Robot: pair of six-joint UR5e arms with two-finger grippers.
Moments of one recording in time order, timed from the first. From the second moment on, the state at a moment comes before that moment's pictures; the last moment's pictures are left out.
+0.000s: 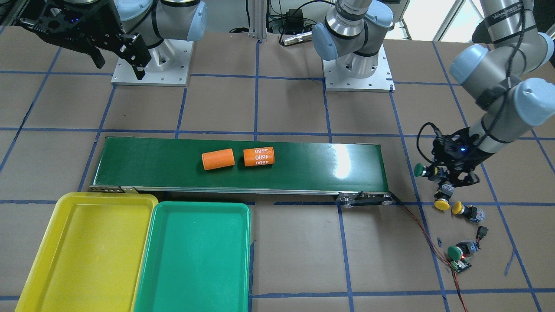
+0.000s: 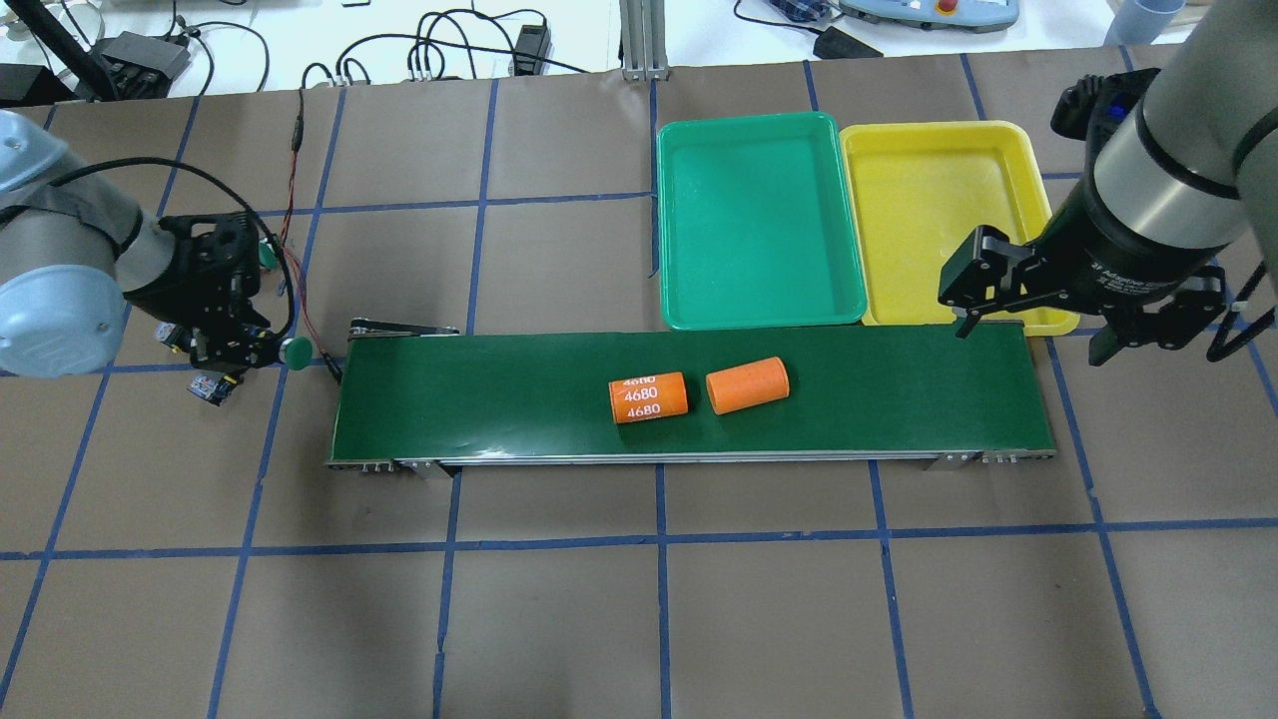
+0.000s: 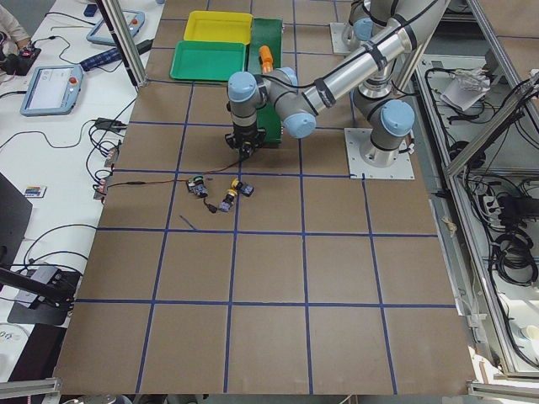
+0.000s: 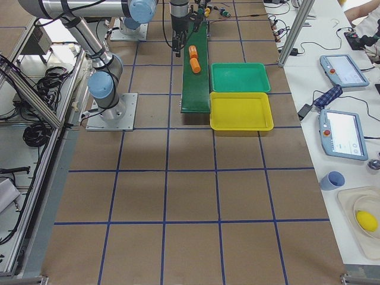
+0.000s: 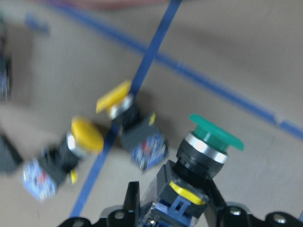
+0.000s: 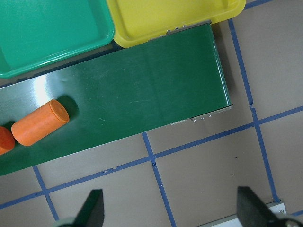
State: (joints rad) left arm -1.24 -1.74 -1.93 -1.06 1.50 1.73; right arm 1.50 -1.84 1.80 -1.55 -1.60 0.23
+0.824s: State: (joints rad) left arm -1.72 -1.72 -2.00 -1.04 1.46 1.30; right arm 1.50 -1.84 1.81 -1.54 -1.62 0.23
